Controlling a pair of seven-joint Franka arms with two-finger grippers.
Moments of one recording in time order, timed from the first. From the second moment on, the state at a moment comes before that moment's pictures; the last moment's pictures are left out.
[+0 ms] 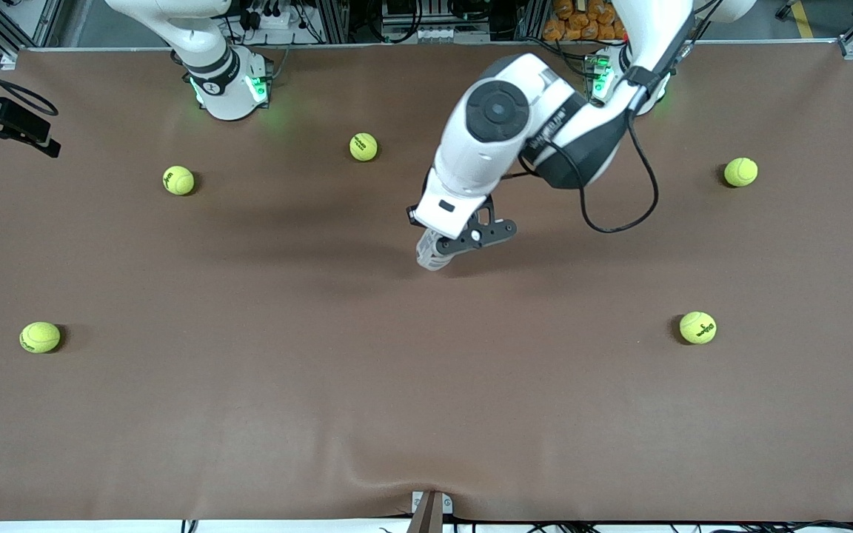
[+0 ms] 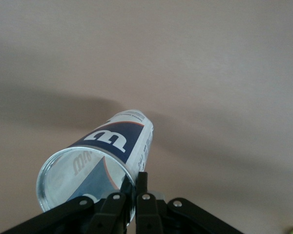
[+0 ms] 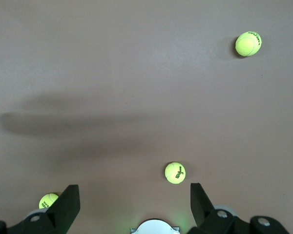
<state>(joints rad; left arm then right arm) -0.51 0.49 -0.31 -1.36 -0.01 1.88 -1.10 -0.04 -0.15 -0.03 -1.66 0.04 1.44 0.01</state>
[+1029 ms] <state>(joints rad) -0.83 0.64 -0.09 -1.25 0.08 1.84 -1.23 -0.02 -0.14 -0.04 -1.65 0.03 1.45 0.01</state>
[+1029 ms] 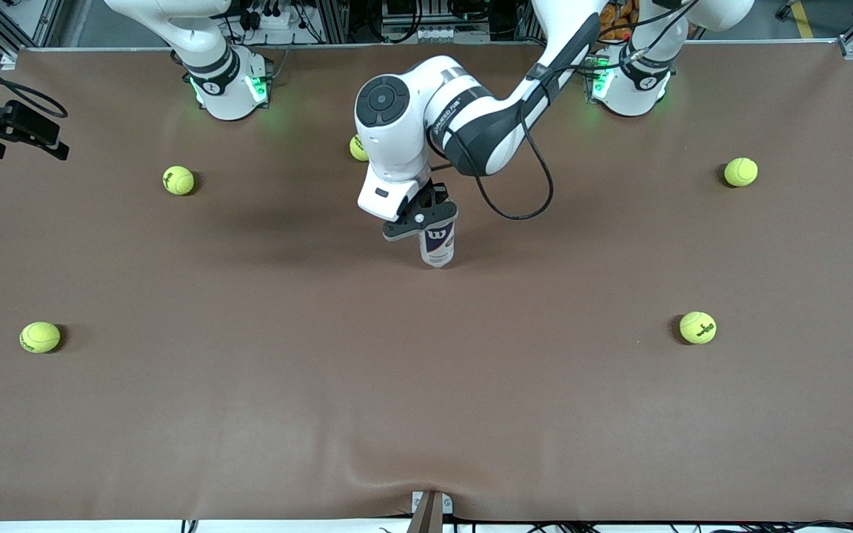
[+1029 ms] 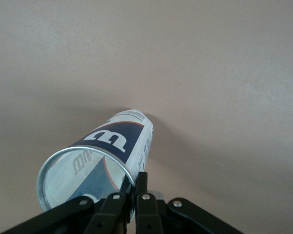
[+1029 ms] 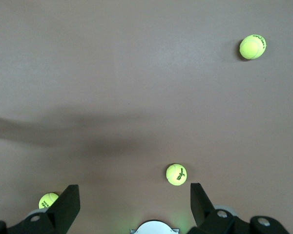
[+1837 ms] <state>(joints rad) -0.83 0.67 -0.09 -1.25 0.08 1.89 -1.23 -0.02 -0.14 -0.04 -1.65 0.03 1.45 0.01</state>
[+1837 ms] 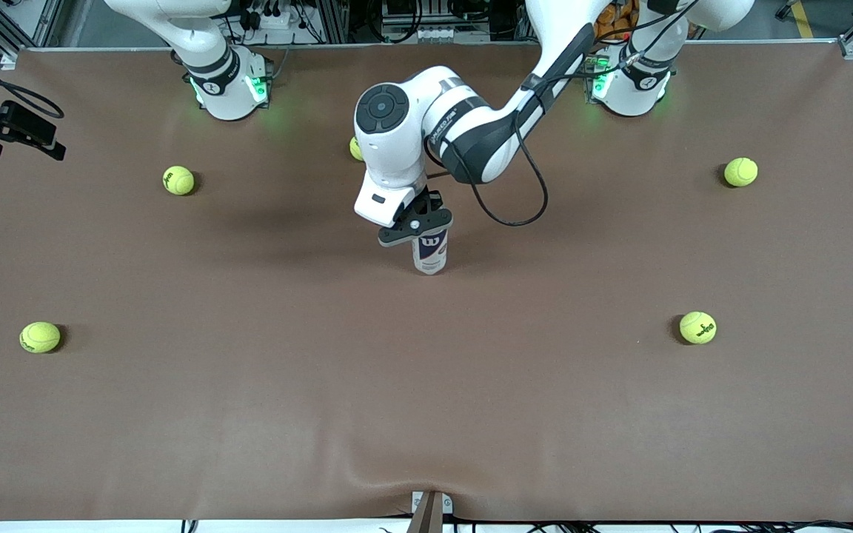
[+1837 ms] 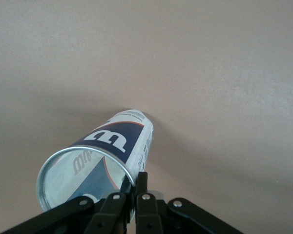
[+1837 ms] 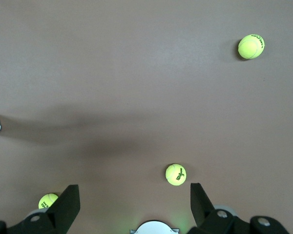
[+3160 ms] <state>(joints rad) -0.79 0.62 -0.08 -1.22 0.08 1.81 -1.20 -0.02 -0.12 -0.04 -1.63 0.03 1.45 0.01</state>
